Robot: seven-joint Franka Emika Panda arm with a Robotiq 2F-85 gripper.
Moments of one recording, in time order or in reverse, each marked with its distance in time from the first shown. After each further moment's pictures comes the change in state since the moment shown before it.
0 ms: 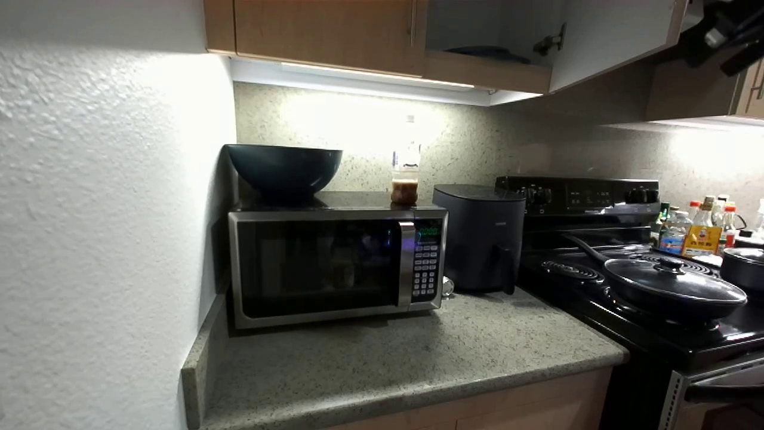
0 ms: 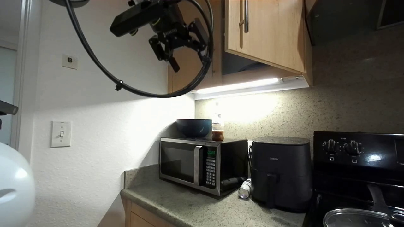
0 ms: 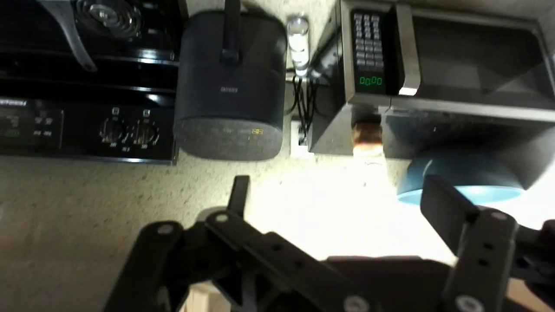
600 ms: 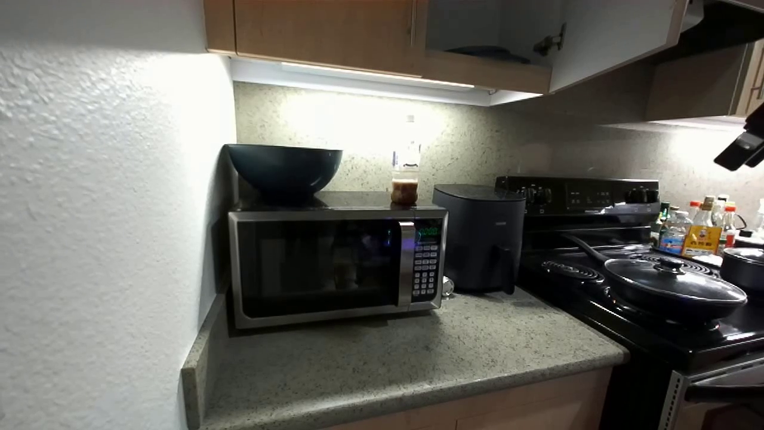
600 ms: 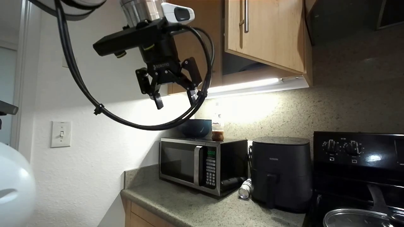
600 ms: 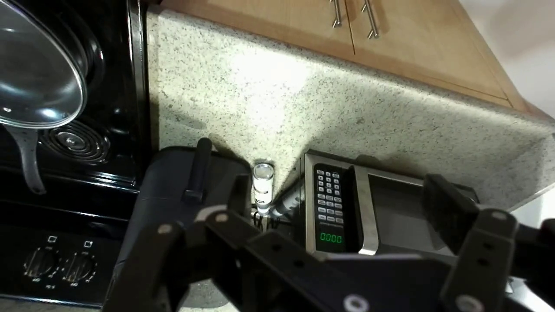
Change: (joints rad) arm 0.006 -0.034 -0.029 -0.094 0.001 -0.310 -0.162
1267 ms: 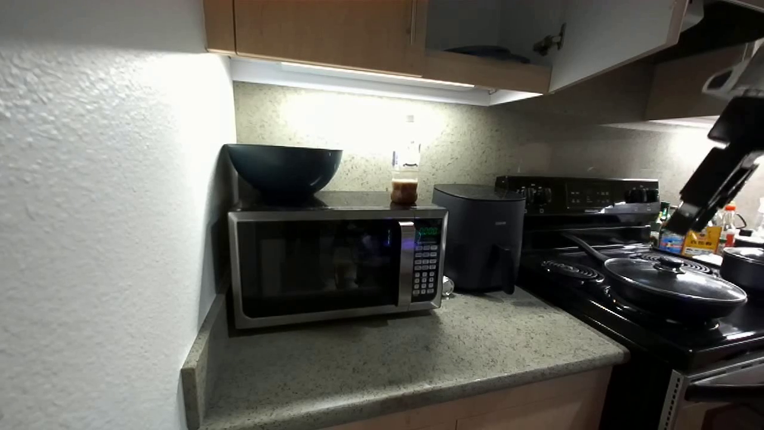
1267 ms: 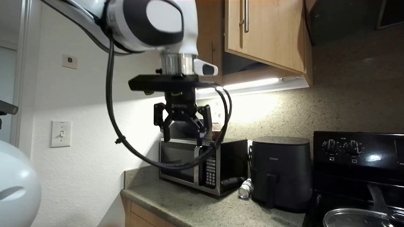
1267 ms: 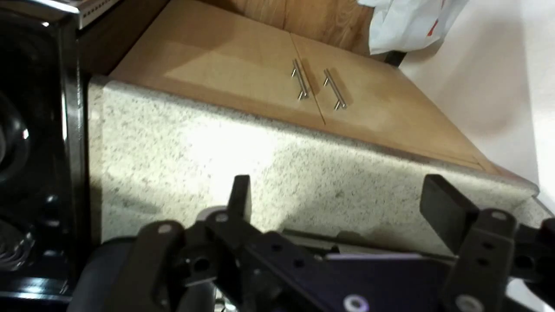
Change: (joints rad) arm 0.033 0.294 -0.070 -0.001 0.042 0.047 -0.063
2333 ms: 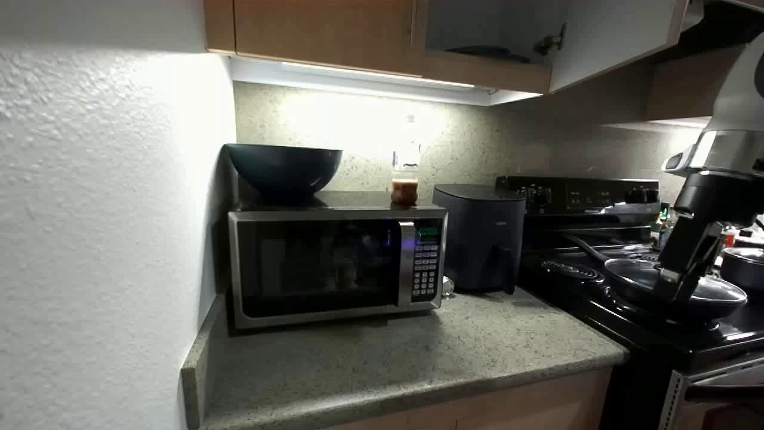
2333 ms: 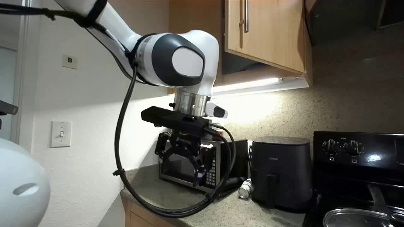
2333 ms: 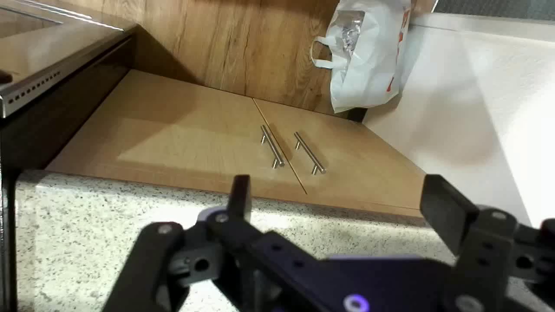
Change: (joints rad) arm 0.068 0.231 -0.129 -0.032 0.031 0.032 -0.029
